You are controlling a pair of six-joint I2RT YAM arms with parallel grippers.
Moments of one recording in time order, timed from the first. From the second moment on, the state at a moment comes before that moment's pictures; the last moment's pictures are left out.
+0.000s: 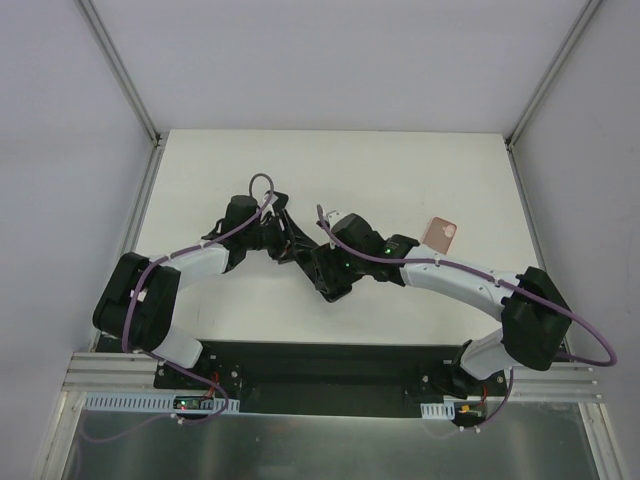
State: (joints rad) left arm -0.37 1.50 0.69 0.19 0.68 -1.08; right arm 0.94 1.49 1.05 -0.46 -0.04 0.38
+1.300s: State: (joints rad) left arm -0.40 1.54 0.70 0.28 0.80 -1.08; right arm 0.90 1.46 1.05 -0.47 -0.08 0.40
